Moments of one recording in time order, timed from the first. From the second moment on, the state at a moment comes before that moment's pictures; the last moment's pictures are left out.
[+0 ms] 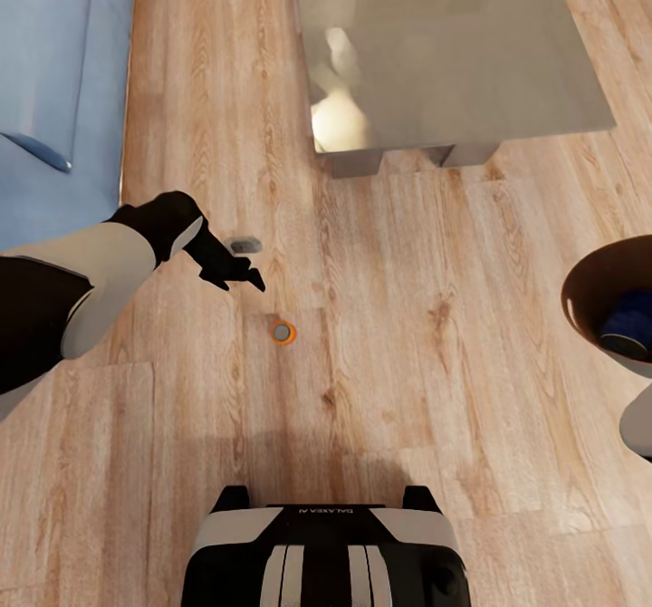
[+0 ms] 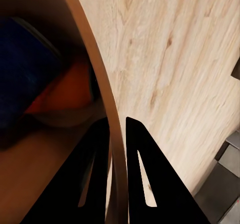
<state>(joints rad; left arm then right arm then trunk) -1.77 0.01 -0.46 0.00 -0.01 1.05 -0.72 -1.29 -0.38 -0.47 -1.45 2.03 0.75 1.57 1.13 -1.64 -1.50</state>
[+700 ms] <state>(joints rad) -1.76 0.01 -0.45 0.00 -0.01 1.05 -0.72 -1.73 -0.36 -0.37 -1.35 2.23 0.62 1.57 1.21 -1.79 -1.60</state>
